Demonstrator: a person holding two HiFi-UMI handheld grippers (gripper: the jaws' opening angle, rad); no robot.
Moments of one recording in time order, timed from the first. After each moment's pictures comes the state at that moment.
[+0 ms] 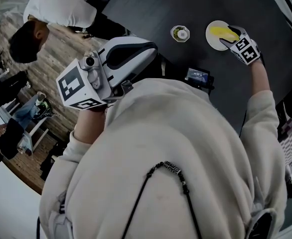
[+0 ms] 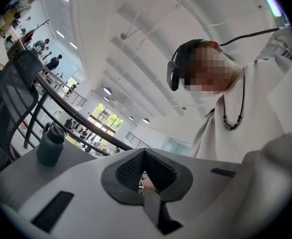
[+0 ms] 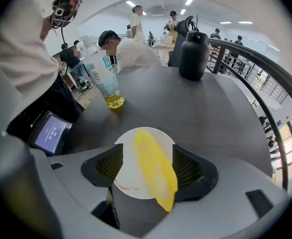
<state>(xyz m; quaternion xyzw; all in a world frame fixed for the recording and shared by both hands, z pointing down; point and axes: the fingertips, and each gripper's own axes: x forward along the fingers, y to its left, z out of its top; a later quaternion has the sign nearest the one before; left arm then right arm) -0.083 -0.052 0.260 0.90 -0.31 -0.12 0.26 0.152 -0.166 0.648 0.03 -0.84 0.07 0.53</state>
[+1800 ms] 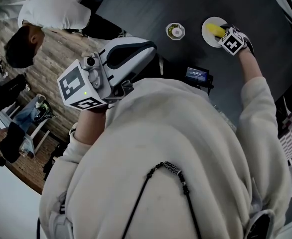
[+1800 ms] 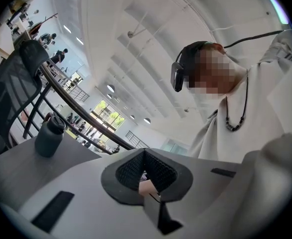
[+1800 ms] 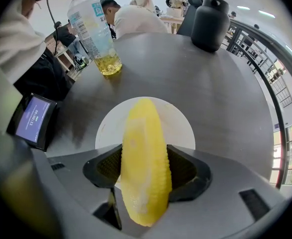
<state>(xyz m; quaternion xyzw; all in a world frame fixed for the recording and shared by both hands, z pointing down) -0.077 -0.063 0.281 0.89 -0.31 -0.13 0.30 0.167 -0.150 0.713 0.01 -0.76 0.06 0.65</state>
